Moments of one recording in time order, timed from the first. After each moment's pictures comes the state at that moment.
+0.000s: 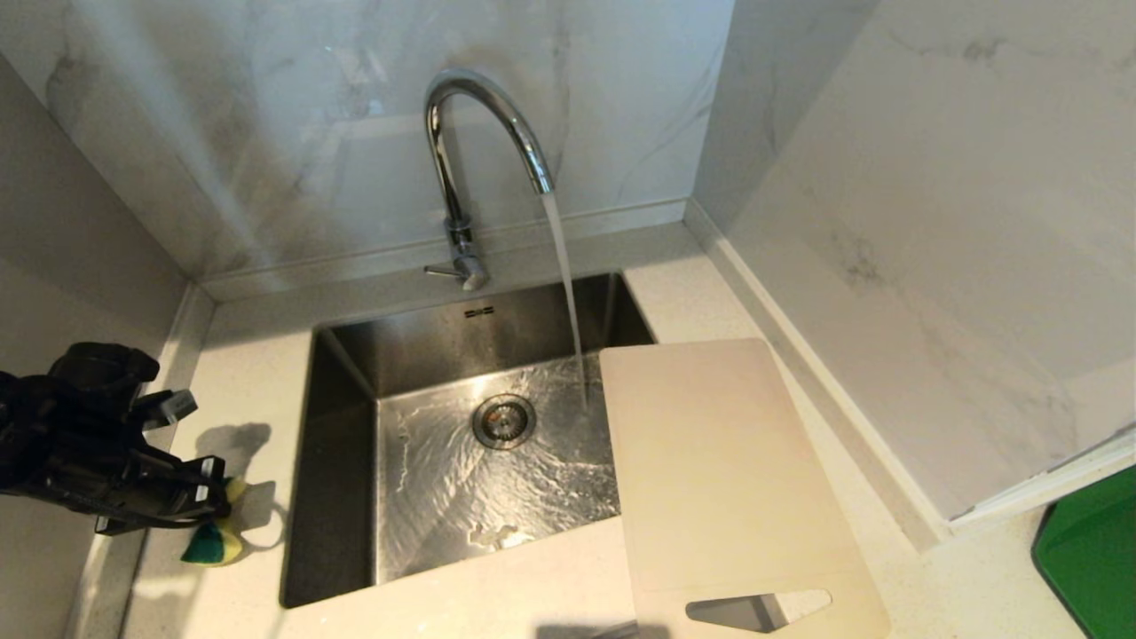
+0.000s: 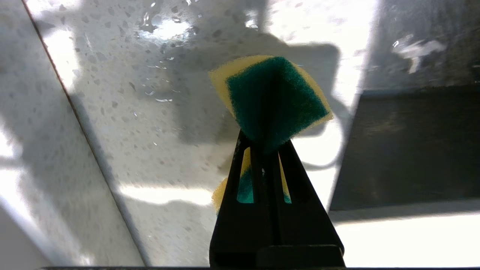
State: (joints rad) left arm 0.11 1.79 -0.96 0.21 -0.11 -0.17; right arm 0.00 0.00 0.00 0.00 0.00 0.01
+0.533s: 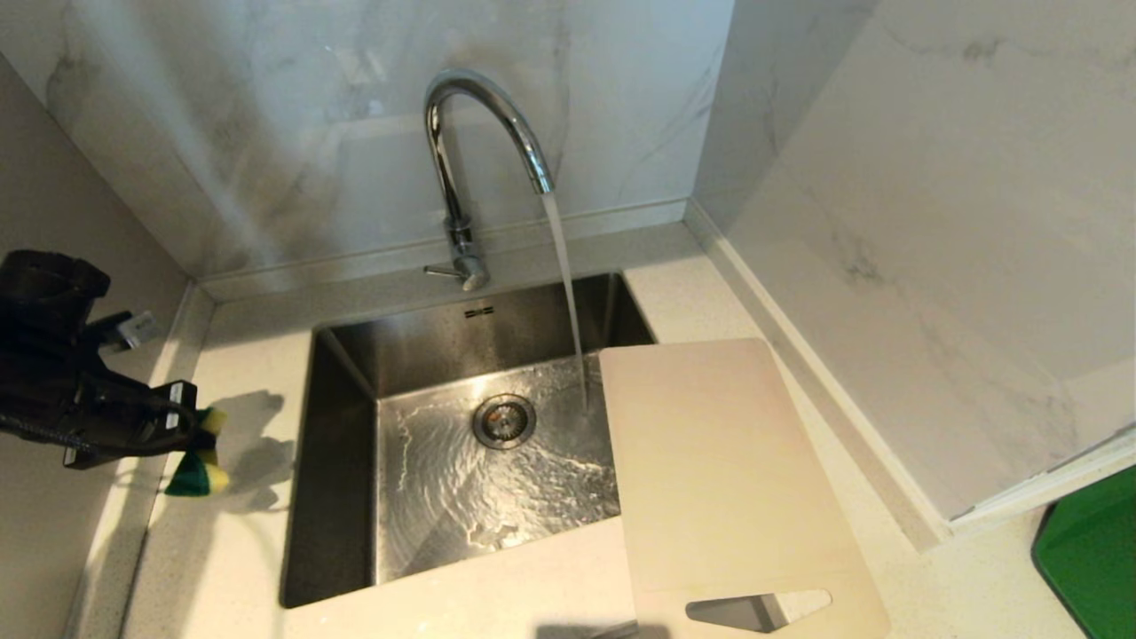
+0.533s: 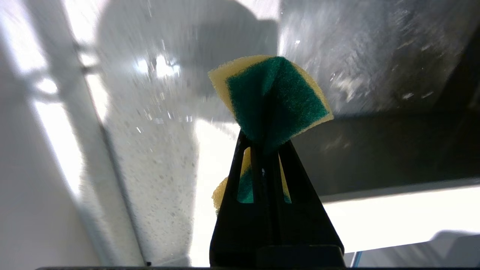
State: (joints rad) left arm 0.09 1.67 -1.21 0.45 -0.14 -0.21; right arm 0.00 0.00 0.00 0.00 0.00 0.01
